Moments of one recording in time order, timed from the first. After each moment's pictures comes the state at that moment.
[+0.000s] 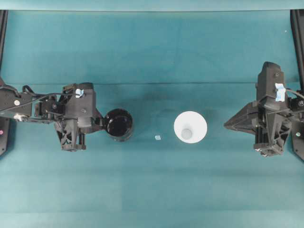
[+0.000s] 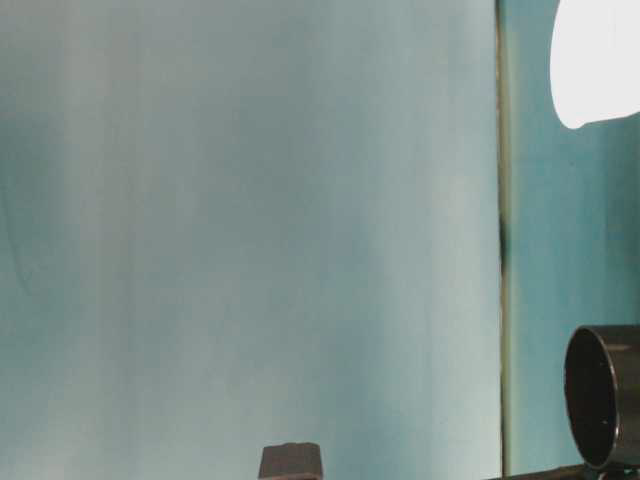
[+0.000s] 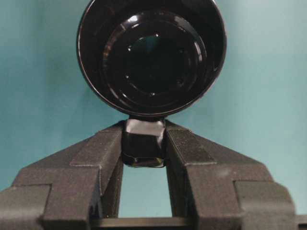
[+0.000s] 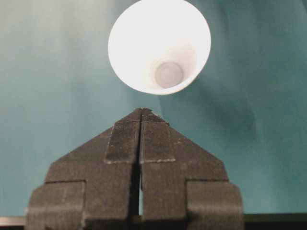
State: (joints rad) left arm 0.06 -0.16 0.97 0.02 0.02 0.04; right arm 0.00 -0.66 1.05 0.06 0.37 0.22
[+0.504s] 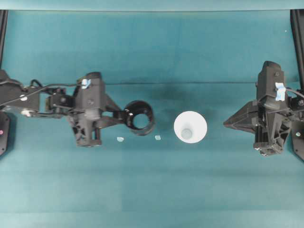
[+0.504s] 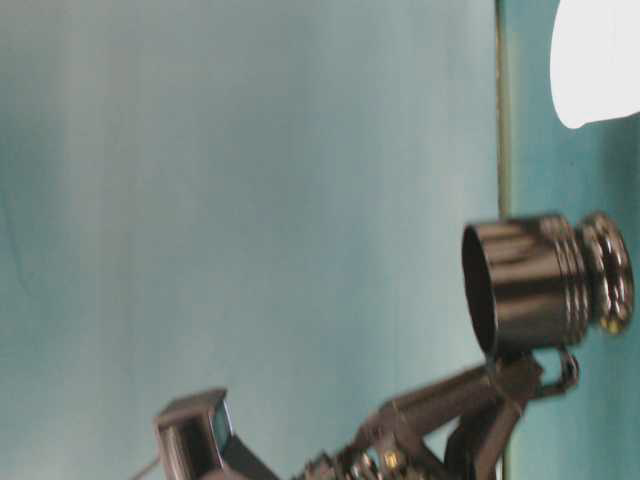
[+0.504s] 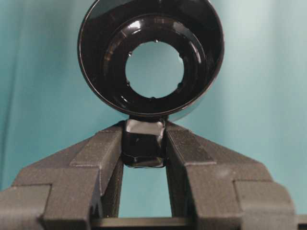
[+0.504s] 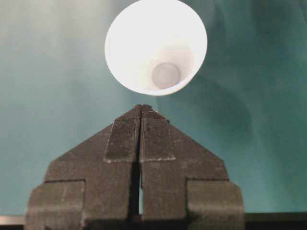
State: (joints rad) left arm 0.06 -0.14 0.81 0.02 -0.02 0.04; right arm -0.01 -0.66 1.05 0.06 0.37 0.22
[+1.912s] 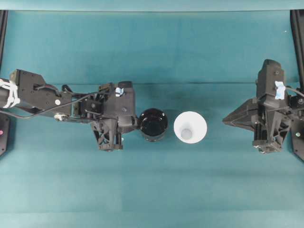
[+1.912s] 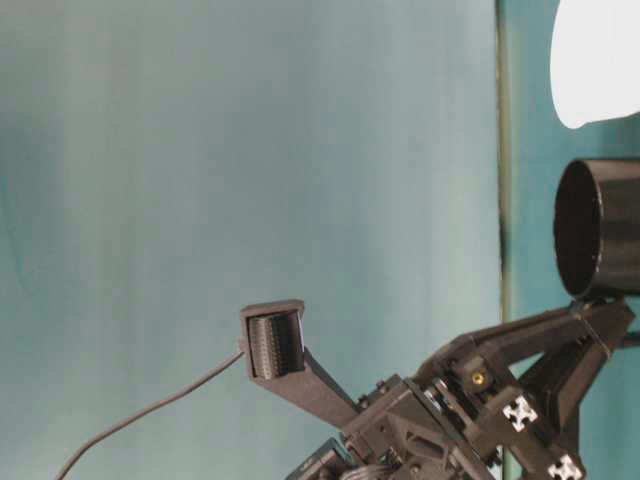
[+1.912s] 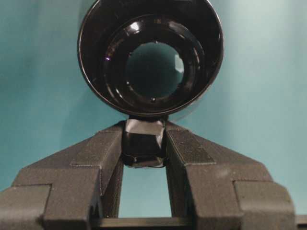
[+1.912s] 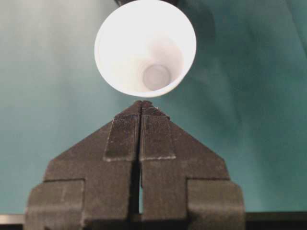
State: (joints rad) left arm 0.05 0.06 0.68 0.02 0.03 0.03; right arm -0.02 -0.66 1.05 0.03 0.37 0.22
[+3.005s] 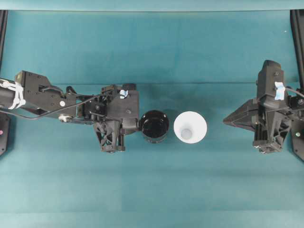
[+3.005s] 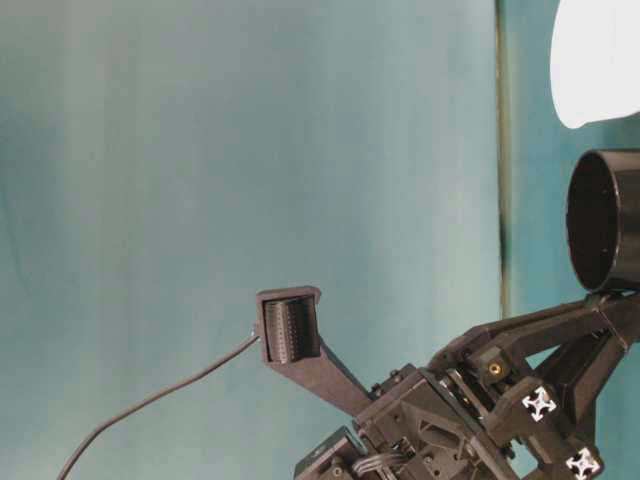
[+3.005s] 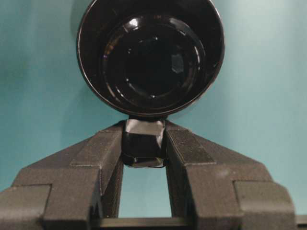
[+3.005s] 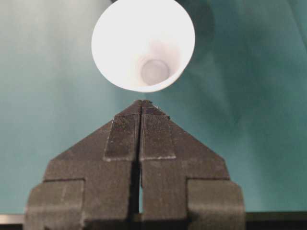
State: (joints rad) left arm 0.04 0.09 0.66 0.02 0.06 0.02; right arm -0.03 -0.66 1.06 0.03 0.37 0.22
